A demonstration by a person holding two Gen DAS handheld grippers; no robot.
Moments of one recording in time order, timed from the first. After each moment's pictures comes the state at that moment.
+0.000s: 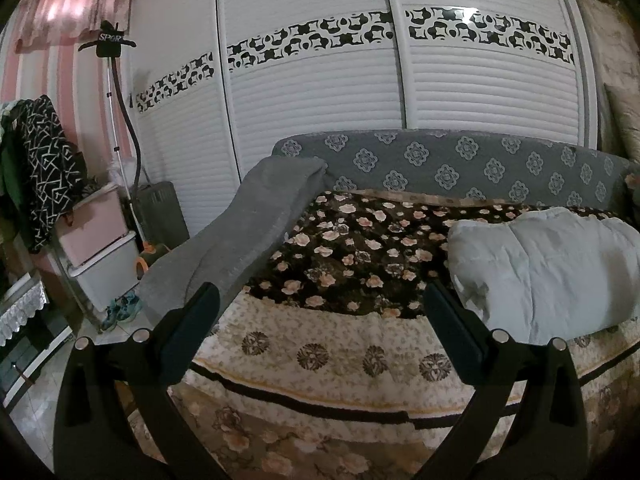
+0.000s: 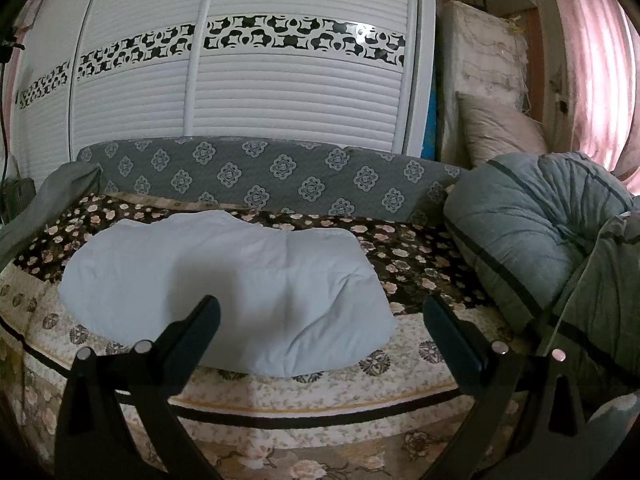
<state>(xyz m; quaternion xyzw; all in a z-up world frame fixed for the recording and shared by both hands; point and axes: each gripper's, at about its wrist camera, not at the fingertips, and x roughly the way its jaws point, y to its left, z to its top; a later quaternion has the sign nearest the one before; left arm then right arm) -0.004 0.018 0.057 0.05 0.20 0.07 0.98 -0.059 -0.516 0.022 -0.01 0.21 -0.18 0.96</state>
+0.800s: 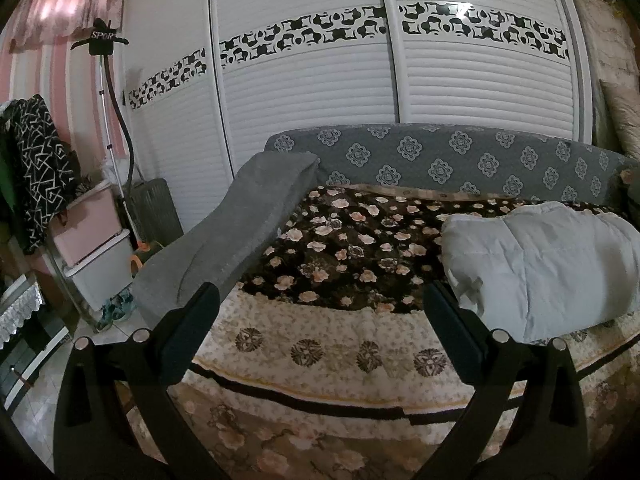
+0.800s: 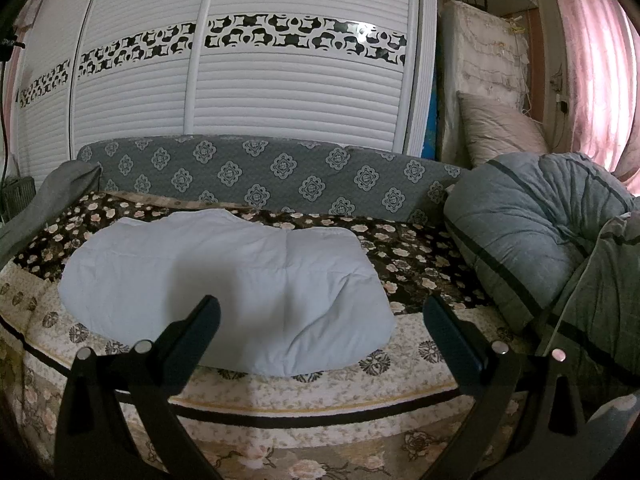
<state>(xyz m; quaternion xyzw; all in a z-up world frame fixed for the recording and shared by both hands) -0.004 0.012 0.053 0.05 0.21 0.06 0.97 -0.061 -0.514 0.023 -0.01 0.21 -0.18 0.96</state>
